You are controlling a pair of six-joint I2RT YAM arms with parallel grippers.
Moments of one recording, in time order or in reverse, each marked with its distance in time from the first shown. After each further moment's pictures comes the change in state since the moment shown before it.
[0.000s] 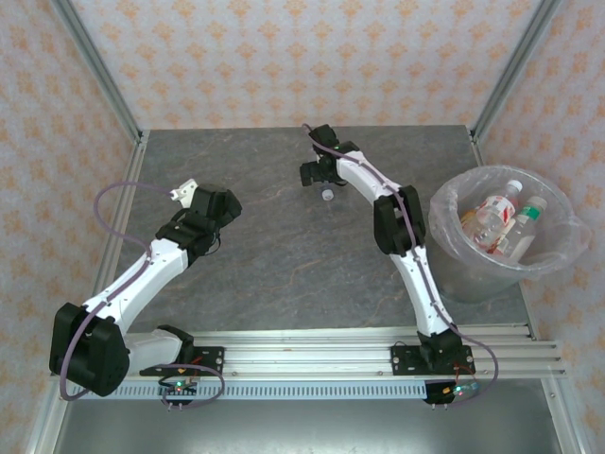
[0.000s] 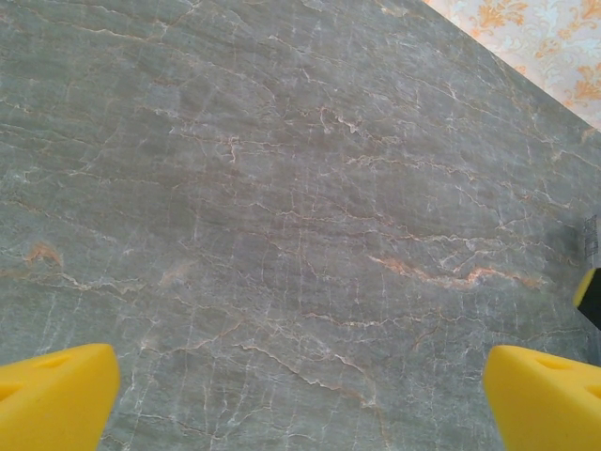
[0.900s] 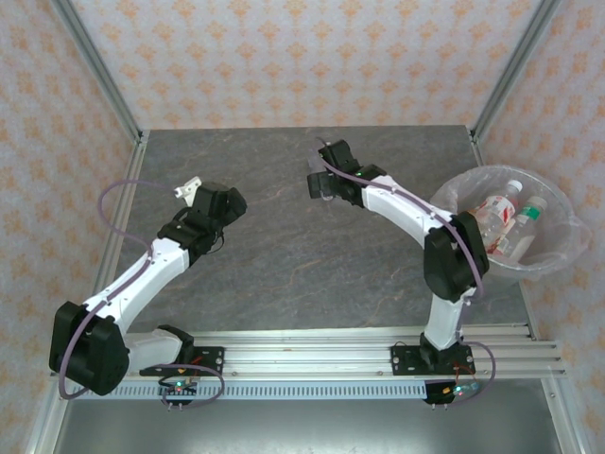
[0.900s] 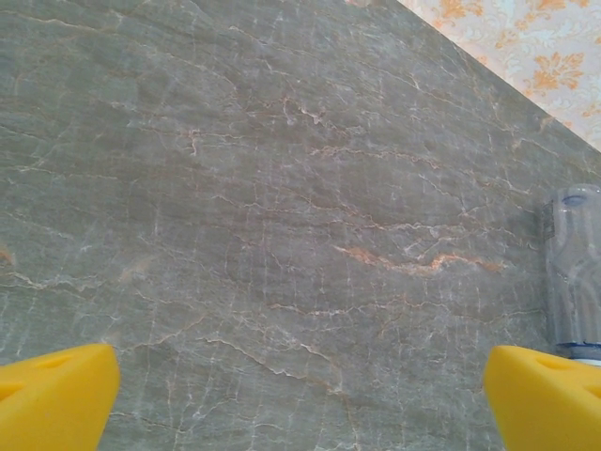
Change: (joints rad) left arm -0.020 0.003 0.011 0.023 0.034 0.001; right arm 0.111 -0.690 -0.785 0.291 0.144 0.033
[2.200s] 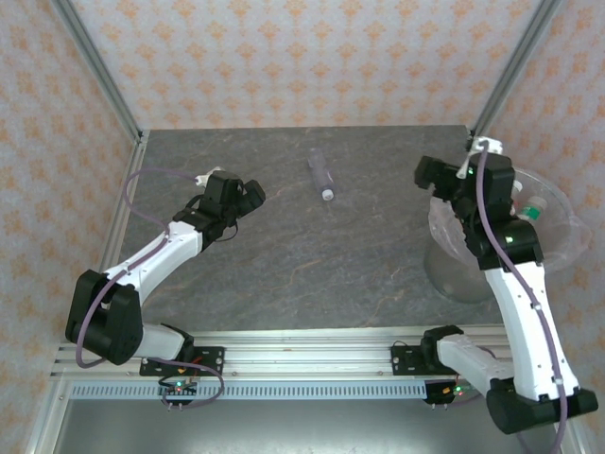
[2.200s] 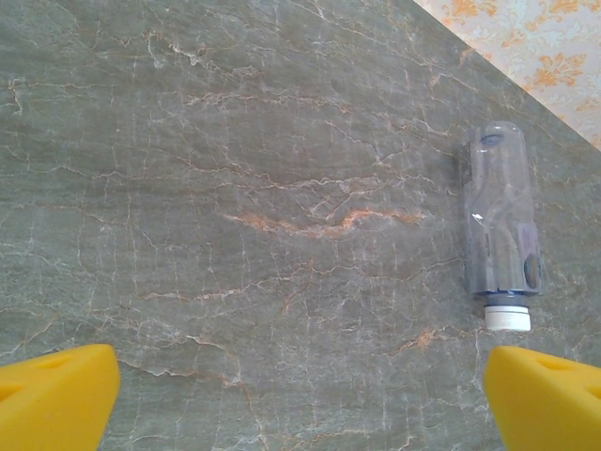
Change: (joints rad) left arm -0.001 0.177 0.076 0.132 0.209 0.024; right arm -0.328 -0.879 -0.209 -0.214 -0.039 0.065
